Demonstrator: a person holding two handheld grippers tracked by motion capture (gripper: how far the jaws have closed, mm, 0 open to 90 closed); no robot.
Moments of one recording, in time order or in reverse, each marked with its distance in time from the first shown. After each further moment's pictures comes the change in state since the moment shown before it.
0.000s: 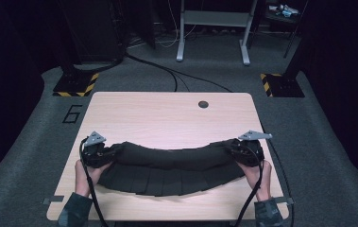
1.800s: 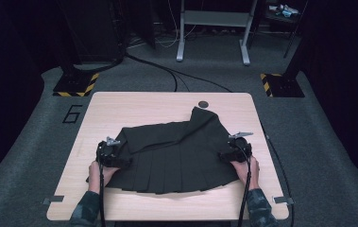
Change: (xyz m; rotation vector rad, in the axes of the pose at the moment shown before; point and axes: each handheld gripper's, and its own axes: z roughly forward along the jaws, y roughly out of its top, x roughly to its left) left arm 0.020 -0.047 0.080 0.193 0.162 -0.029; right arm -0.042 -0.037 0.103 0.176 -0.118 0.071
